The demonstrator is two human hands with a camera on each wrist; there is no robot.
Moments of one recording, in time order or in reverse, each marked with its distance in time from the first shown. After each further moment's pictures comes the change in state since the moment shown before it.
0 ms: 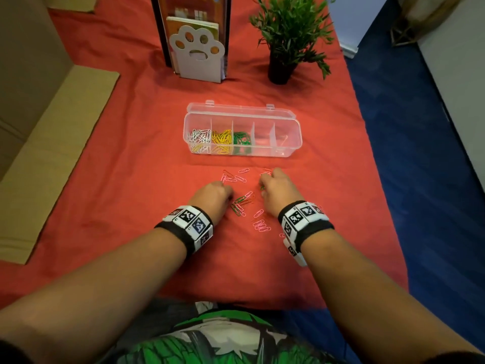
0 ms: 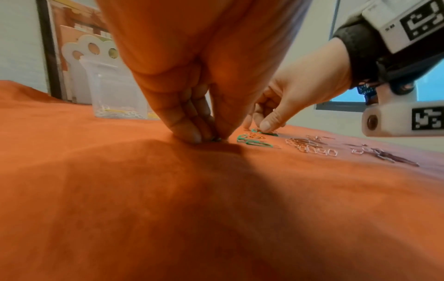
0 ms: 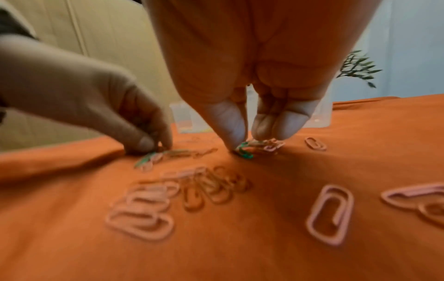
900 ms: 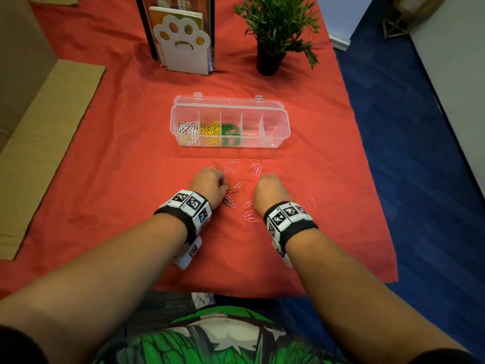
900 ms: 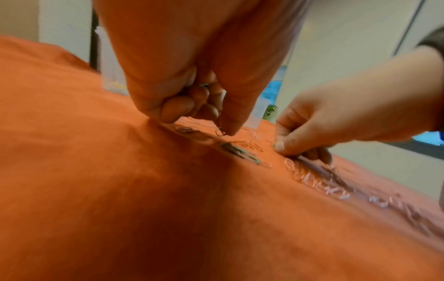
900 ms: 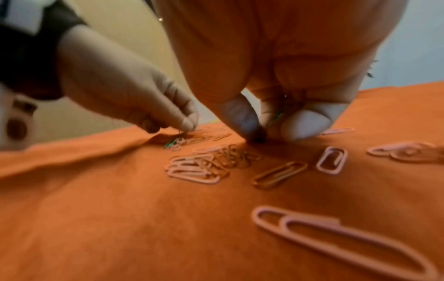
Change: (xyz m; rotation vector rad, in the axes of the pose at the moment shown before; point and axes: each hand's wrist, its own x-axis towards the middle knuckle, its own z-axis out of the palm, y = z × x) left_hand 0.013 0.020 0.003 -0.196 0.116 -0.191; right_hand -0.021 -0.009 0.002 -0.002 -0.110 0.204
